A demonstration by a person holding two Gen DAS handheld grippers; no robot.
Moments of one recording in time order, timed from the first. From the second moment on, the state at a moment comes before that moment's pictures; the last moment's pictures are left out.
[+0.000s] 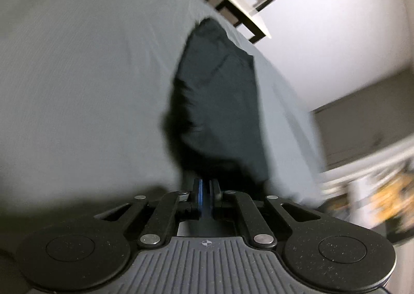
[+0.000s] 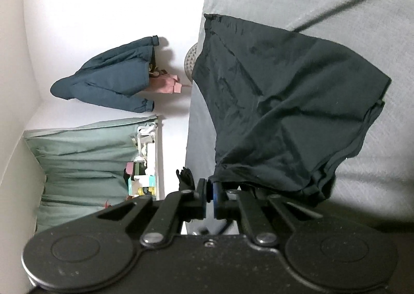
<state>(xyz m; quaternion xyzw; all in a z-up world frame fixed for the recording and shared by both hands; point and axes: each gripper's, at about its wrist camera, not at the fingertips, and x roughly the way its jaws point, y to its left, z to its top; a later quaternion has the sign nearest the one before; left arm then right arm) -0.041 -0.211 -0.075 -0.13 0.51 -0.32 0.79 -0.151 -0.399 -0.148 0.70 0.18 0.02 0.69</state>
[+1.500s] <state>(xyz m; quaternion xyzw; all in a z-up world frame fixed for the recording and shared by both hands) -0.094 -0.280 -0.090 0.19 0.28 -0.26 0.91 -0.152 -0.408 -0.144 0.73 0.12 0.06 0.67</state>
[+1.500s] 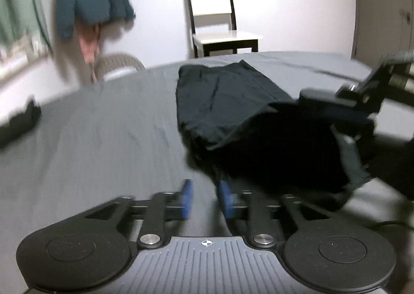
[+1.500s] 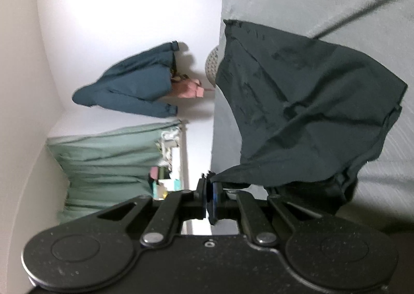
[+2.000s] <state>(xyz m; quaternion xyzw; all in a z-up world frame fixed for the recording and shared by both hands) -0.078 -0.325 -0.099 0.31 0.18 -0.24 0.90 -0.151 -0.413 -0.143 0.73 0.08 0.07 0.67</state>
